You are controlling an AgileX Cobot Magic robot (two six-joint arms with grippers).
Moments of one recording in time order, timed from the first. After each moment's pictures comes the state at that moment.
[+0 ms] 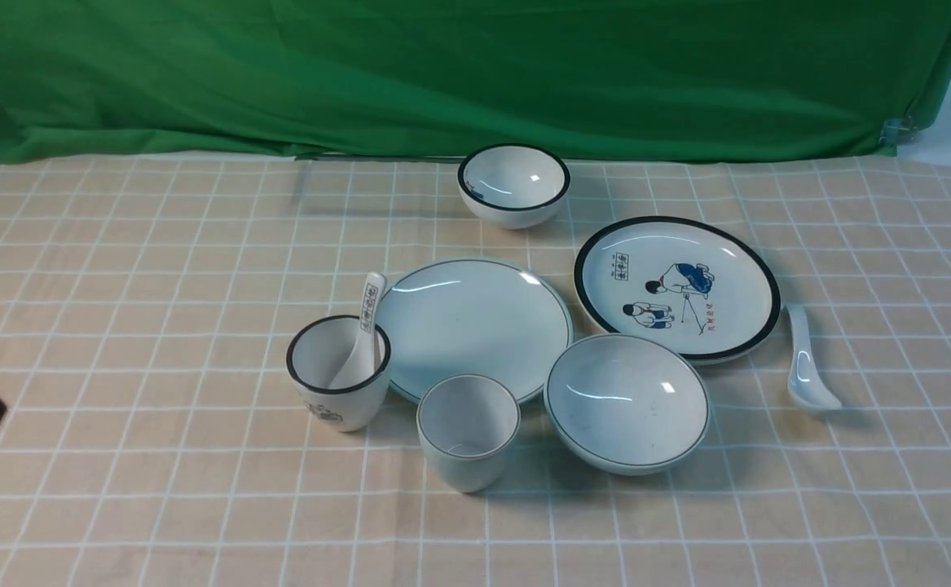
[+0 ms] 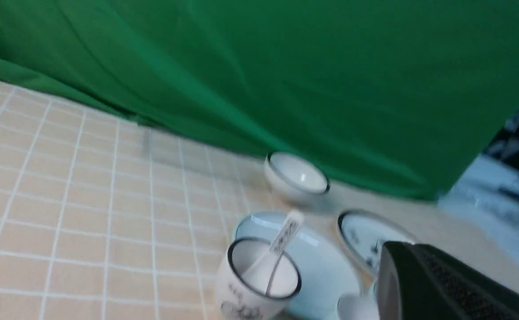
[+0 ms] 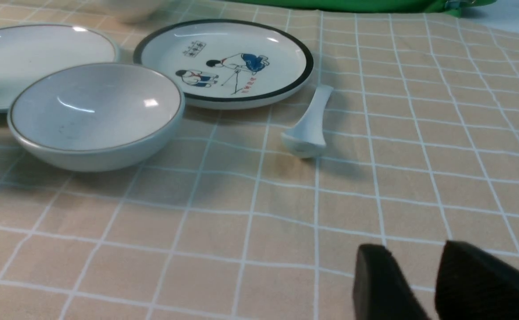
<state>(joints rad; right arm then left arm) 0.14 -0.01 0.01 -0.08 0.25 0.04 0.01 0.31 -0.43 -0.66 0.52 0.26</state>
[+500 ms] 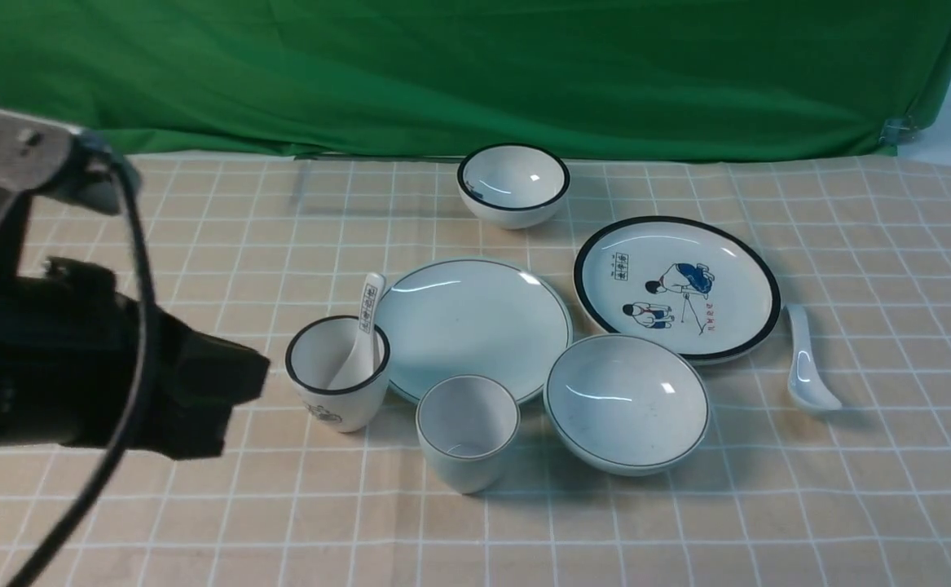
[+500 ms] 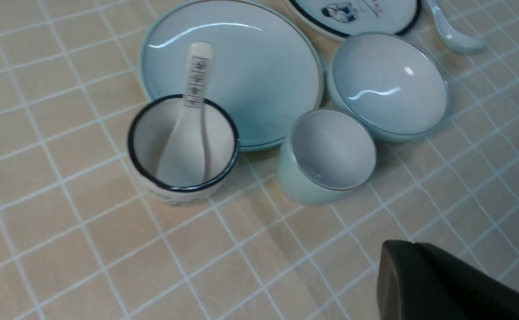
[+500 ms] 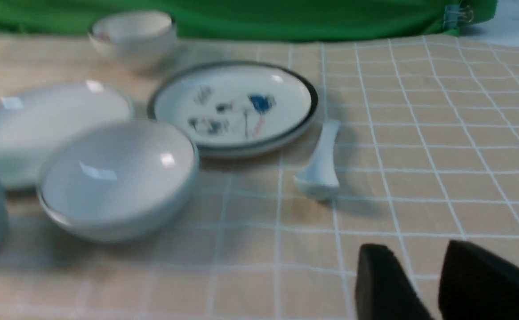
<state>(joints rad) 0.14 -0.01 0.01 0.00 0.11 0.20 -0.29 0.96 -0.82 -0.54 0.79 0.48</state>
